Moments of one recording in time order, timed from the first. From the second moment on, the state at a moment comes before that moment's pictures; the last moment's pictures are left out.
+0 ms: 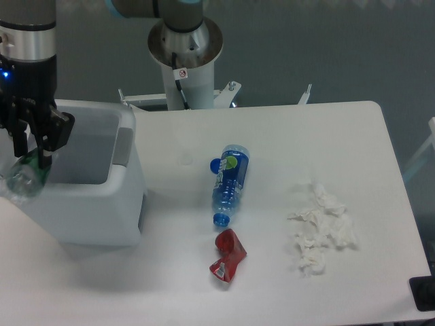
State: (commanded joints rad) arm 1.98 -1.68 -1.47 -1.07 1.38 0.40
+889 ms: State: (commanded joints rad) arm 2.23 -1.63 -1.50 -1.08 1.33 0.47
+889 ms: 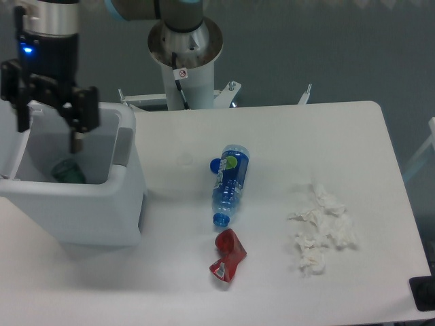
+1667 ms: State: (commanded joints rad) arm 2.61 -1.79 -1.57 -1.08 1.44 0.94
